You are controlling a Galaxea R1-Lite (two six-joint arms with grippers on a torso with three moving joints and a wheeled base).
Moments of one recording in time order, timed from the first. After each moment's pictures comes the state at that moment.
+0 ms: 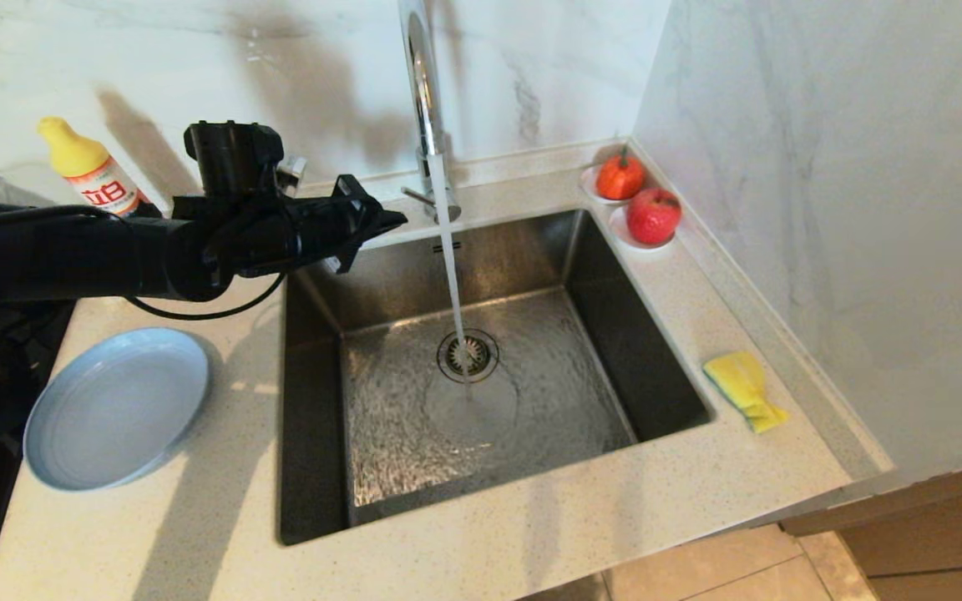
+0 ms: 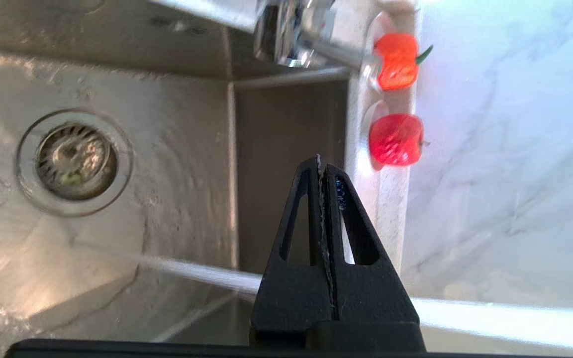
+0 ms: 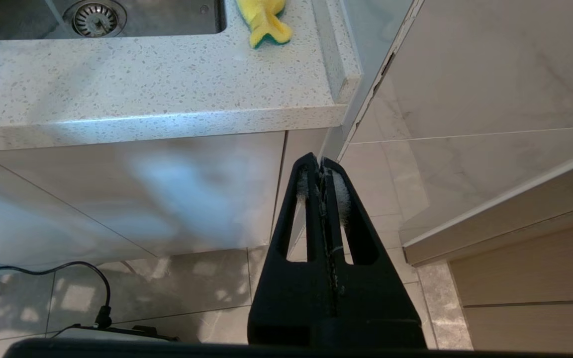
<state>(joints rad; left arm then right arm) -0.20 2.08 -1.67 -0.30 -0.45 -0.89 0.00 0.00 0.00 0.00 0.01 -0.08</state>
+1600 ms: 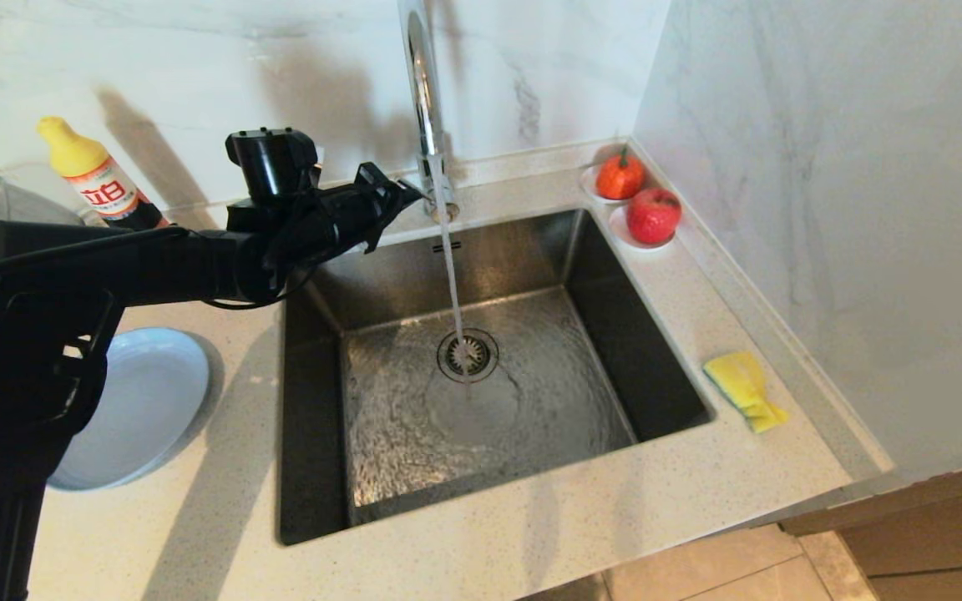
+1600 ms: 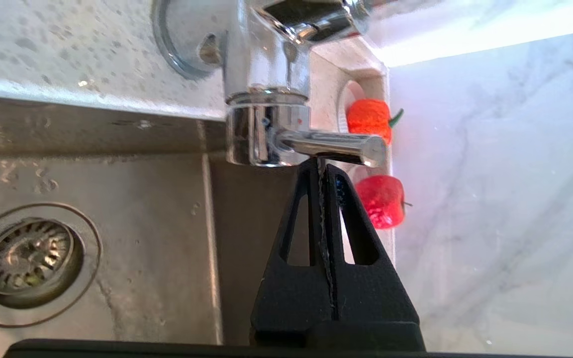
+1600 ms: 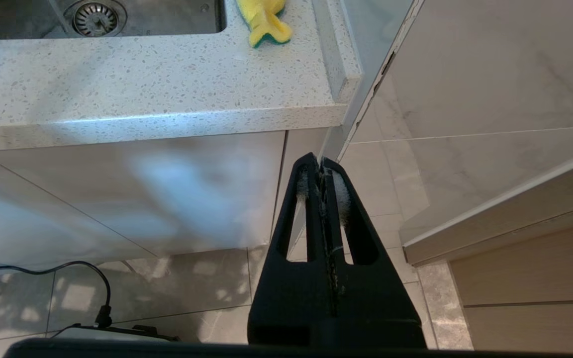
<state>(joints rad) -0.22 2.25 -1.88 -0.44 -0.37 -0.92 0.00 0.00 0.00 0.00 0.01 -0.08</state>
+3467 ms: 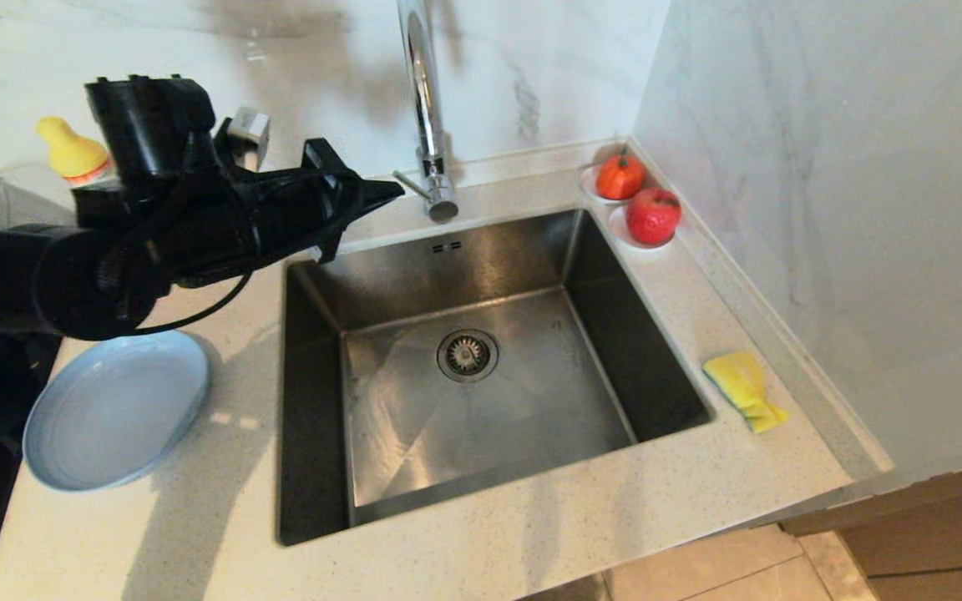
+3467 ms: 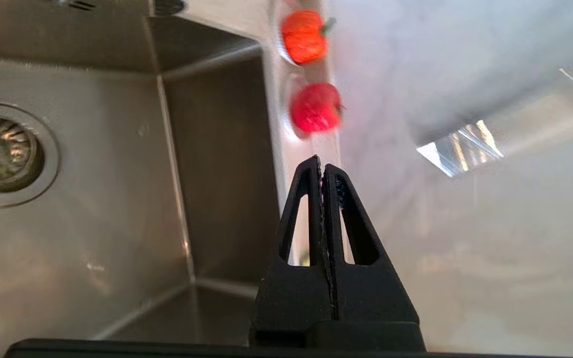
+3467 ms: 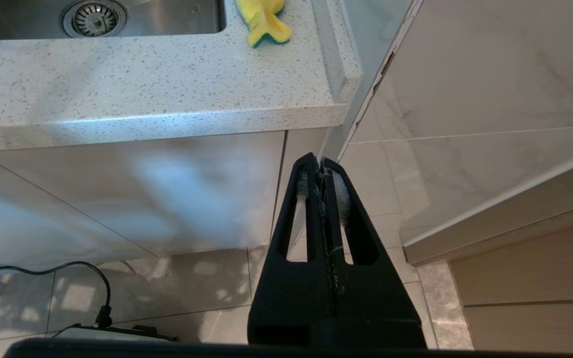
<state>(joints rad) -0.28 1.77 -1.32 -0.48 -0.42 -0.87 0.00 0.00 0.00 0.00 0.01 -0.08</state>
